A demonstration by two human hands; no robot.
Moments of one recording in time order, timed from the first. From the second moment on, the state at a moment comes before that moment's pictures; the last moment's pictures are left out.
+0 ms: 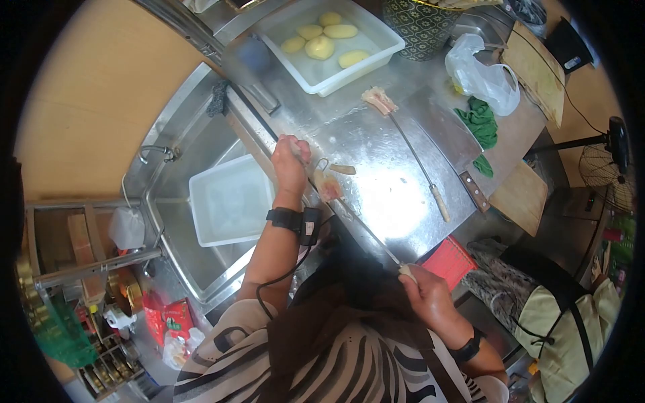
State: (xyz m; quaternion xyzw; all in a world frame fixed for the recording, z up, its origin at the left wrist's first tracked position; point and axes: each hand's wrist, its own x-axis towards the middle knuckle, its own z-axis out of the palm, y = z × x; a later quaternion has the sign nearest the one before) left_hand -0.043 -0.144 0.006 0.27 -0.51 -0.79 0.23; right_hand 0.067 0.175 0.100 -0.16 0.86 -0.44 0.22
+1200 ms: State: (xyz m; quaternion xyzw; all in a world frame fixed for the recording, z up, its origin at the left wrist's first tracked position) left_hand -0.047 -0.133 0.011 0.27 -0.28 -0.90 0.18; right_hand 0.084 0.174 0.047 -0.17 0.85 -0.44 0.24
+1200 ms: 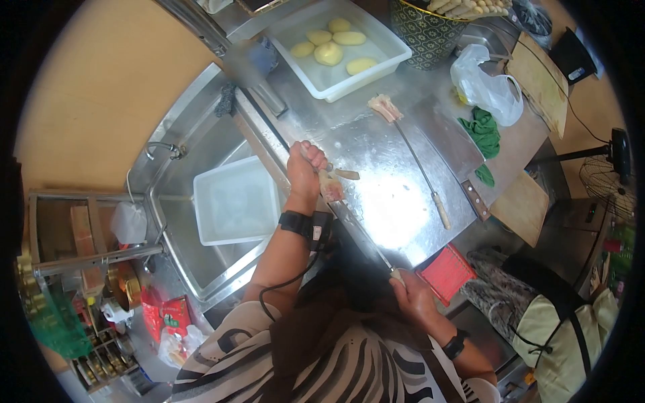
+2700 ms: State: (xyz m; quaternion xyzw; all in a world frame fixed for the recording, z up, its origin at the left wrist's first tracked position) left_hand -0.035 -0.146 0.013 0.14 -0.20 -0.96 0.13; right_hand 0.074 0.170 0.048 -0.11 0.83 -0.50 0.24
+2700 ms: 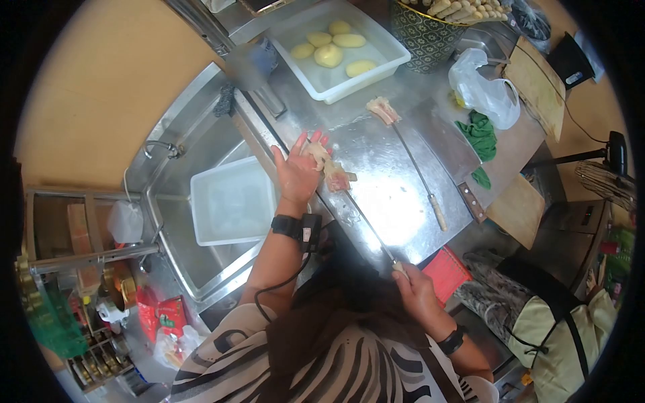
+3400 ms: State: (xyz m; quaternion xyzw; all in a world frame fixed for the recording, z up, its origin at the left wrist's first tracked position) left_hand -0.040 -0.116 0.039 0.16 -0.22 -0.96 0.07; right_hand 0.073 0.166 0.046 -0.12 0.84 -0.49 0.19
